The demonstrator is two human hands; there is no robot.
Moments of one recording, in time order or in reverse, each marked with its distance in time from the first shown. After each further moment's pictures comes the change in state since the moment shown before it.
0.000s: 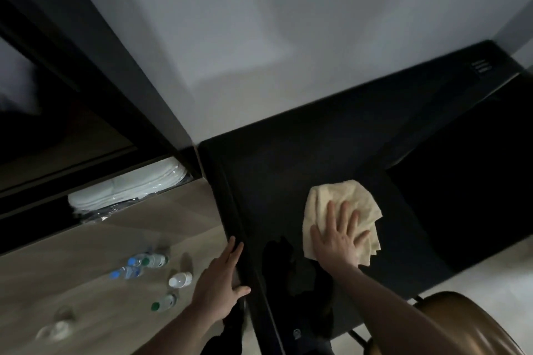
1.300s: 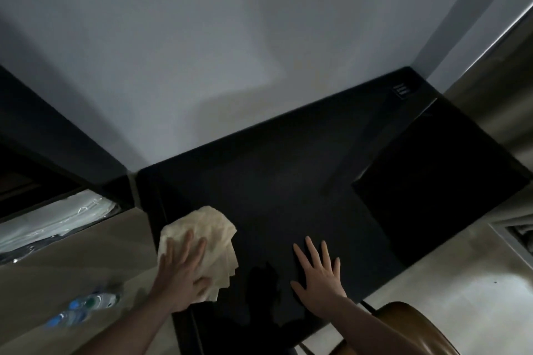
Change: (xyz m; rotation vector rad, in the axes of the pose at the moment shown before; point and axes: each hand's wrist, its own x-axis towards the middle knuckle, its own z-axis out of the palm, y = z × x) left_hand 0.083 0.054 0.002 0.379 -0.177 -0.009; right_hand -0.012 0.128 -0.060 -0.221 -0.214 -0.188
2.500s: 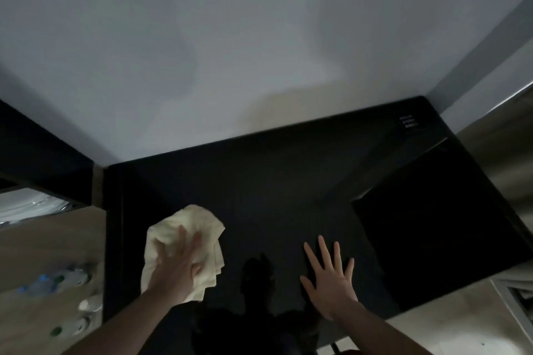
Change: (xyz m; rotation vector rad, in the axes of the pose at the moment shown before) left_hand 0.048 0.160 -0.067 0.143 0.129 -0.256; right_hand 0.062 0.143 -0.105 -0.214 -0.034 -0.047
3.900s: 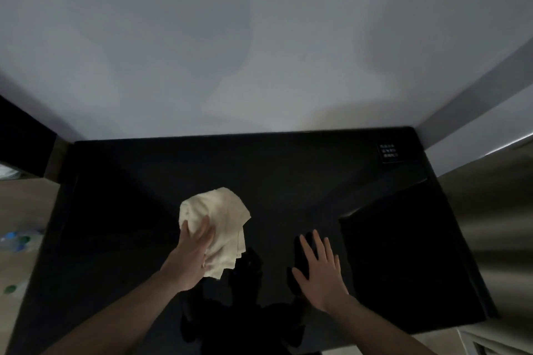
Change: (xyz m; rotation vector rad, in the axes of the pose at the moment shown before) left_hand 0.037 0.163 -0.033 -0.485 0.031 0.093; right_hand 0.043 0.149 -0.086 0.090 0.041 -0.143
